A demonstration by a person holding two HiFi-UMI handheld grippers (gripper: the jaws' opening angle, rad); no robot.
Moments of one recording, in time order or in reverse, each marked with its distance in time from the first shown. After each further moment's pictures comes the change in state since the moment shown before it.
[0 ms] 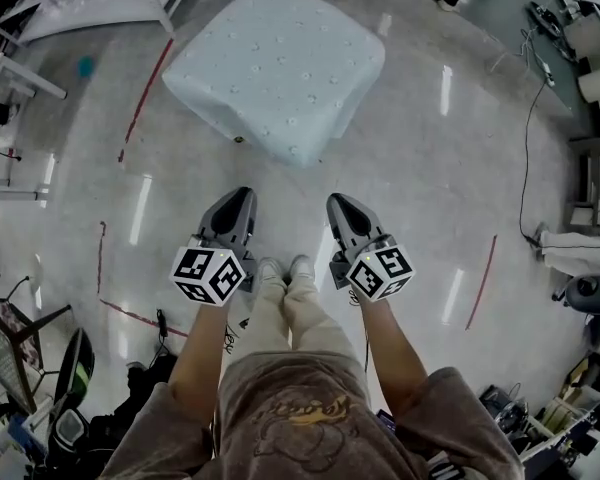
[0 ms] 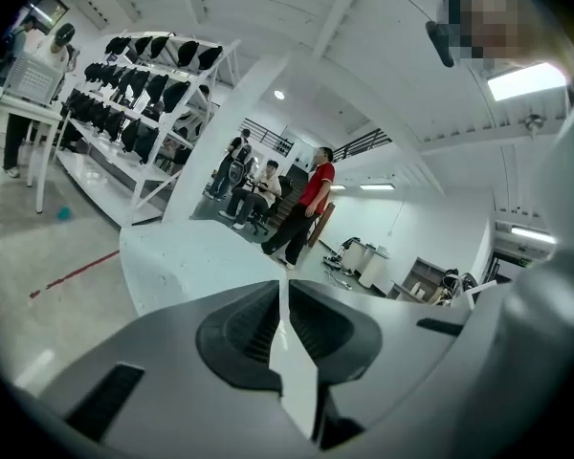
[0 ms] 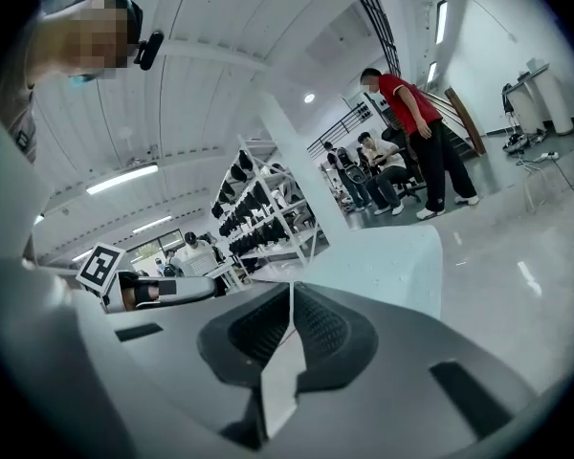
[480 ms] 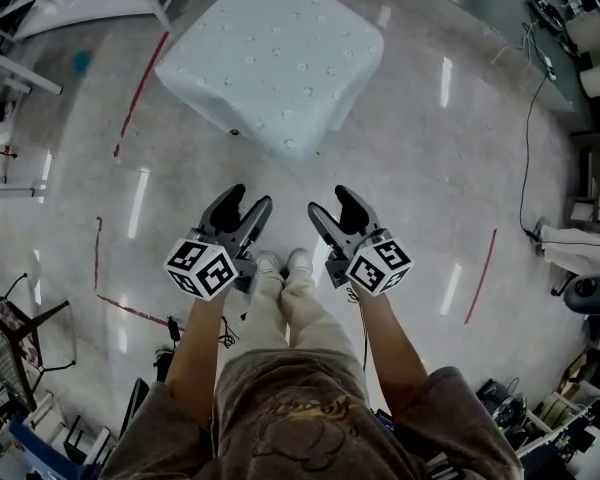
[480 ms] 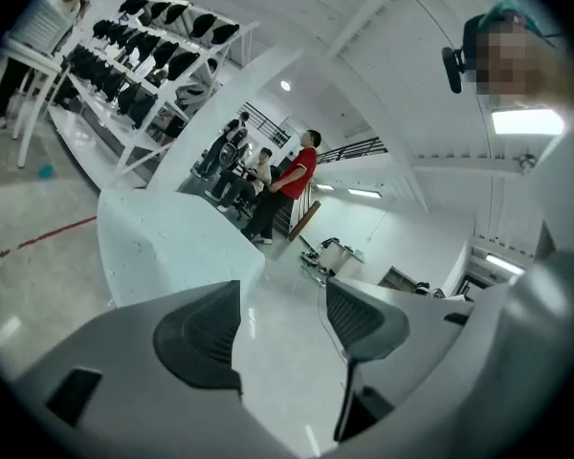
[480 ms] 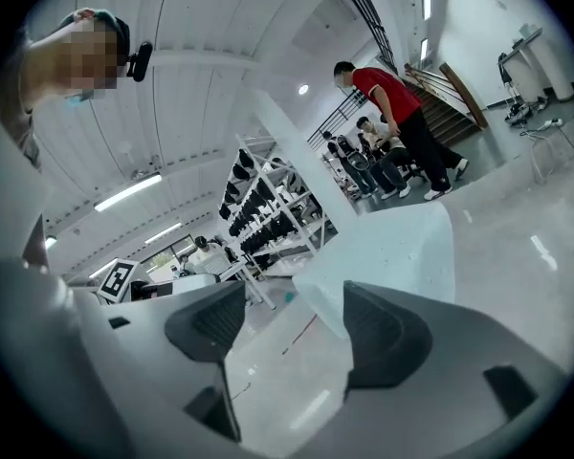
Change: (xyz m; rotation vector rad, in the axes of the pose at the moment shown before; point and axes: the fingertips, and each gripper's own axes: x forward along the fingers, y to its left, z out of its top) left arm 0.009 -0.010 -0.028 -0.128 0.050 -0.136; right arm 0.001 -0.004 -0.020 0.094 0.038 0.076
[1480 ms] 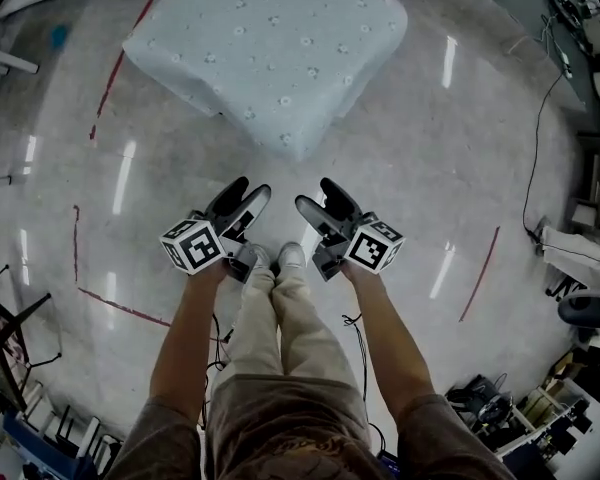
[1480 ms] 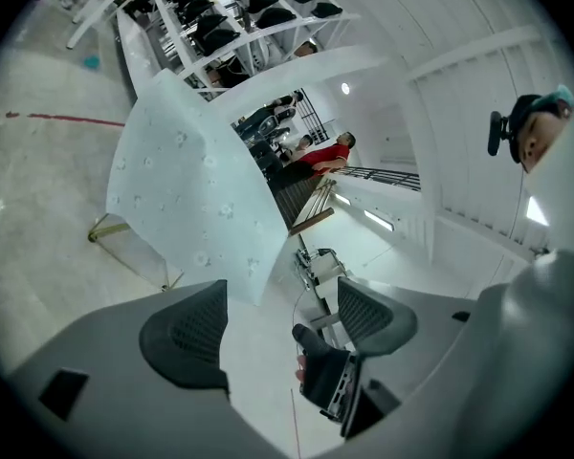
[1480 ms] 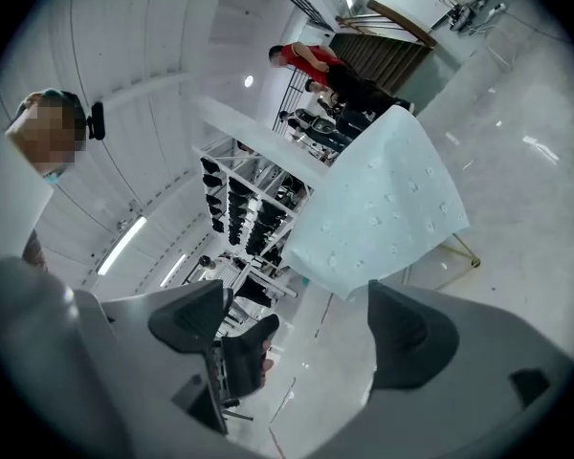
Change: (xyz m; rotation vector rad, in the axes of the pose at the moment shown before) left arm 0.082 0.112 -0.102 -0.398 0.050 -0.067; right arm 0.074 -0.100 -0.097 0.379 0.080 0.092
